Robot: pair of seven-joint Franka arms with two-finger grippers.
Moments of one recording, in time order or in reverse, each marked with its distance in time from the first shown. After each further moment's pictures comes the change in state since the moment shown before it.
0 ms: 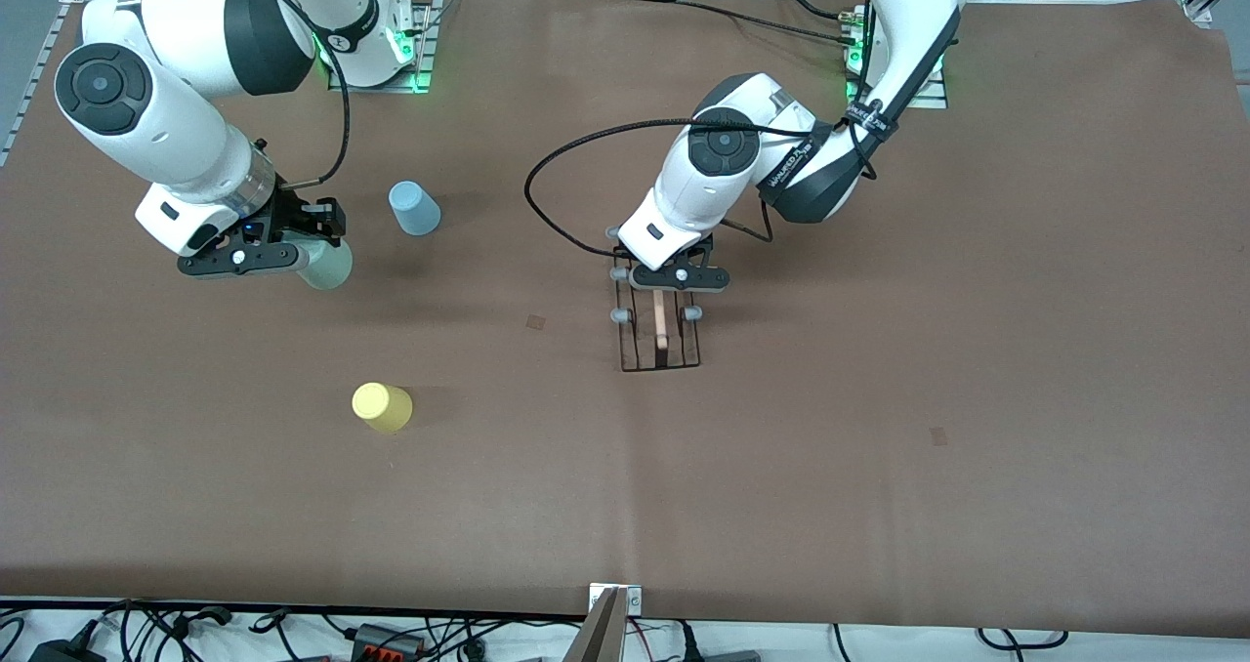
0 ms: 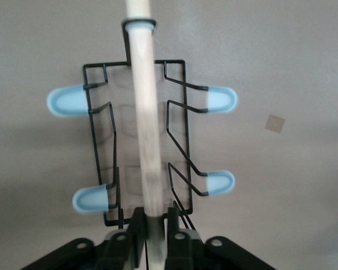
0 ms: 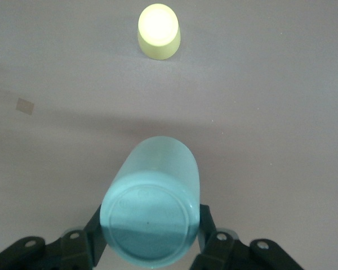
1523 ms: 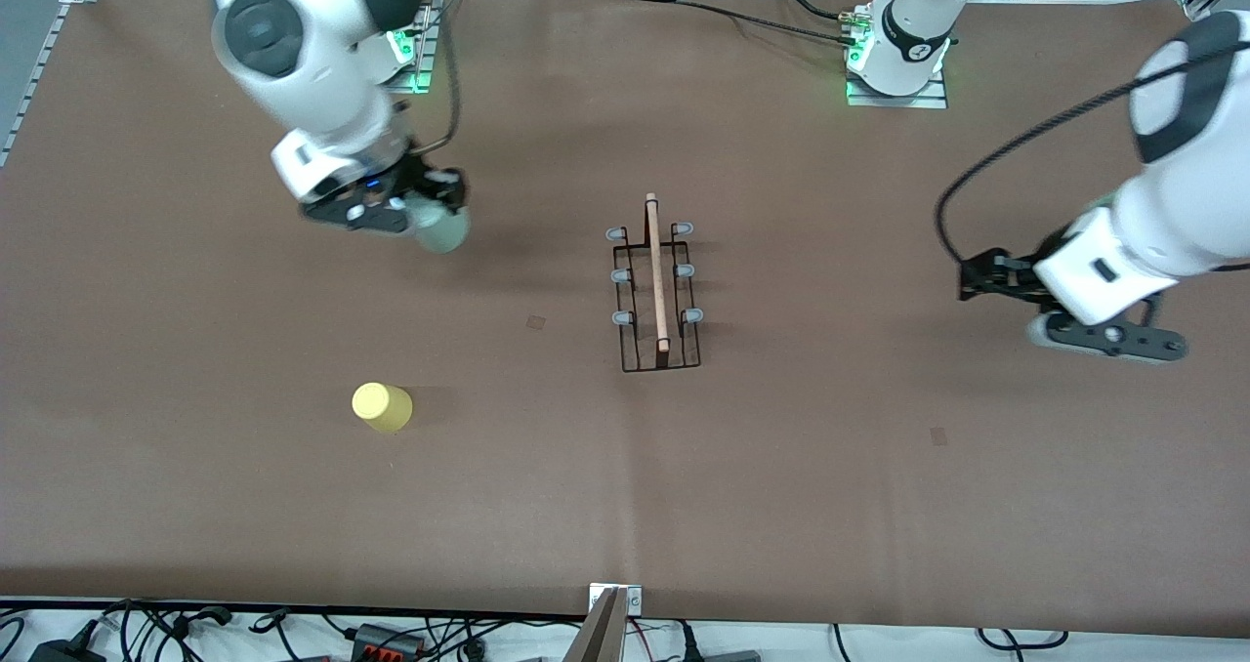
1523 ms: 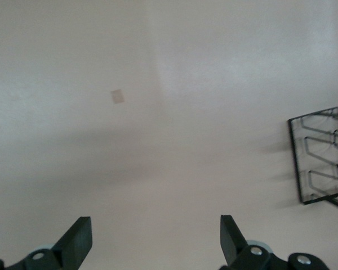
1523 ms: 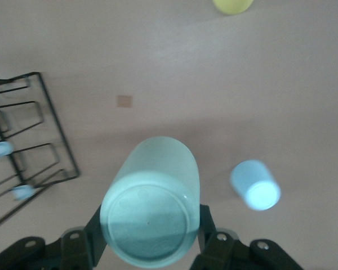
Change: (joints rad) left arm 0.587 -0.195 0.021 0.270 0.048 -0.567 0.780; right arm 0.292 0.023 0.025 0.070 0.137 -0.004 0.610
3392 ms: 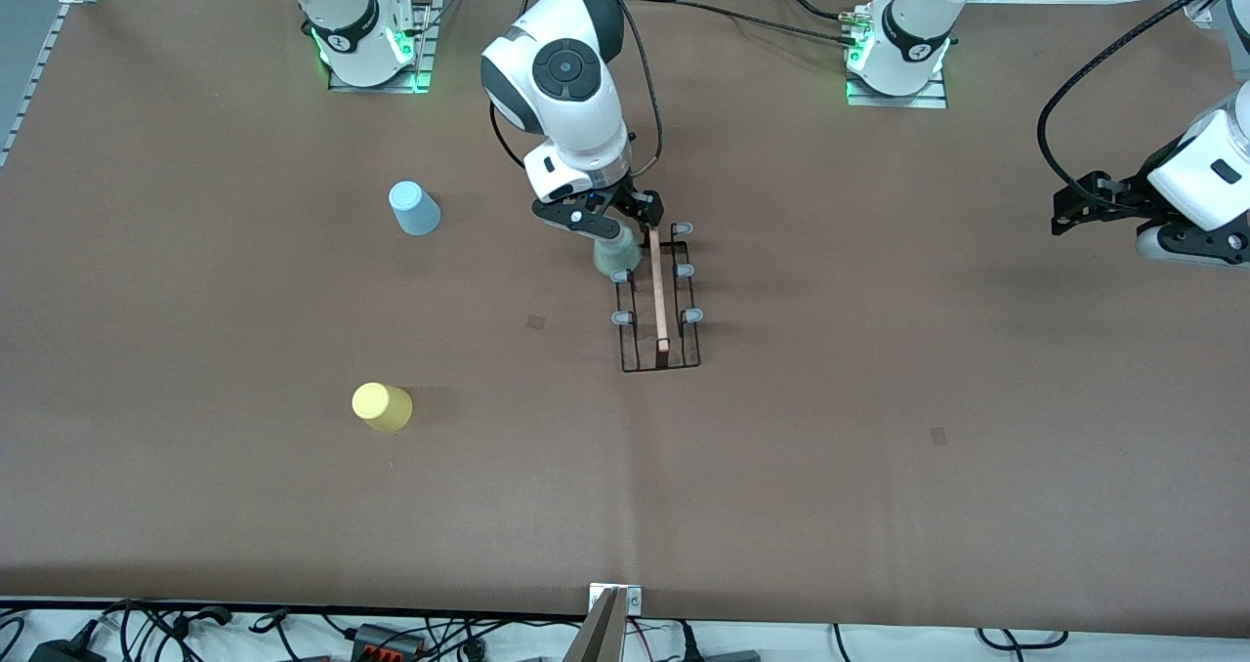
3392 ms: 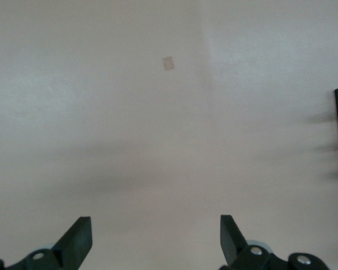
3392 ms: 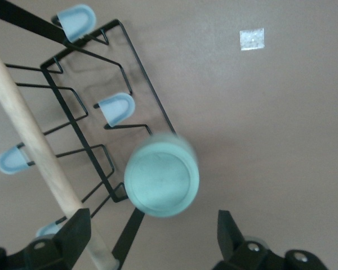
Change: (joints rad) left arm -0.265 -0.283 0.430 -0.270 -0.047 0.024 0.109; right arm 0.307 0.366 -0.012 0.147 -0.033 0.356 0.440
